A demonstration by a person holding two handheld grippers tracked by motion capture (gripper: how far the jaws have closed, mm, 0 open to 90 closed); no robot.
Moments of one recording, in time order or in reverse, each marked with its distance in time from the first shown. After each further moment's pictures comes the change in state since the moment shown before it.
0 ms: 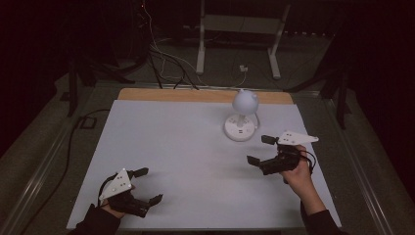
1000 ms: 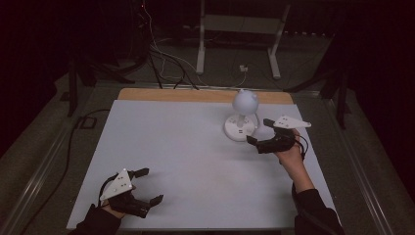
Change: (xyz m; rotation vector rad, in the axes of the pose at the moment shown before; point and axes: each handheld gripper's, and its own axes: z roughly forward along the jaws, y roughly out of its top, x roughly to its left) left arm -0.002 0.001 0.001 0.003 -0.004 0.008; right arm -0.050 0.008 0.032 -0.035 -0.149 -0.033
